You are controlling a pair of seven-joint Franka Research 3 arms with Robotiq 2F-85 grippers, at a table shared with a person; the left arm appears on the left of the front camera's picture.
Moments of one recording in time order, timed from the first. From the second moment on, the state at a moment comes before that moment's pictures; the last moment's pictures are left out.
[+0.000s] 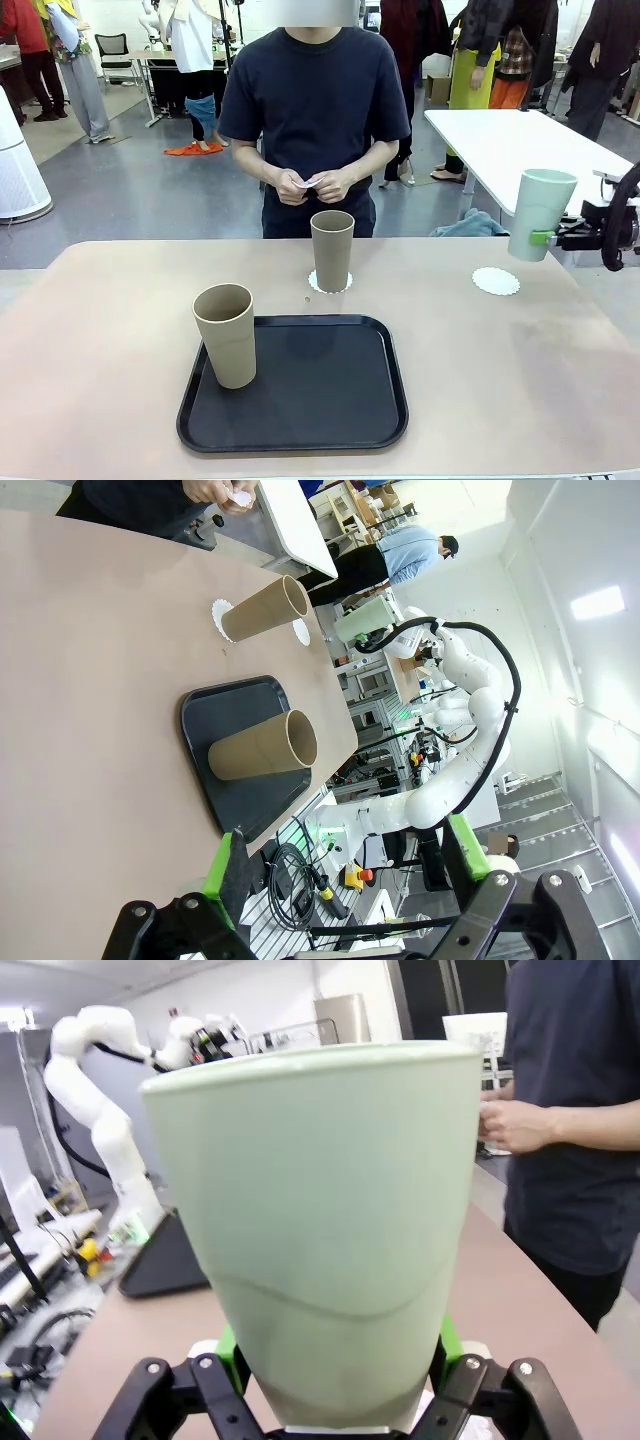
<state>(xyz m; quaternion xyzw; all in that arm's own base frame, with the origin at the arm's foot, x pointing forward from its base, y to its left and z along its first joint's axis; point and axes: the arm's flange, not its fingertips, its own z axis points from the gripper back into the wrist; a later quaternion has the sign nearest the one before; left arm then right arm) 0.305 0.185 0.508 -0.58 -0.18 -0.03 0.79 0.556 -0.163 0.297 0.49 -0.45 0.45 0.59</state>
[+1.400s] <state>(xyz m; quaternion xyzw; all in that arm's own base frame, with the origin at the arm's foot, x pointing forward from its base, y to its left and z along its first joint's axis) 0.305 0.185 0.508 -0.58 -0.18 -0.03 0.79 0.564 -0.155 0.268 0.45 -0.49 0.47 0.58</state>
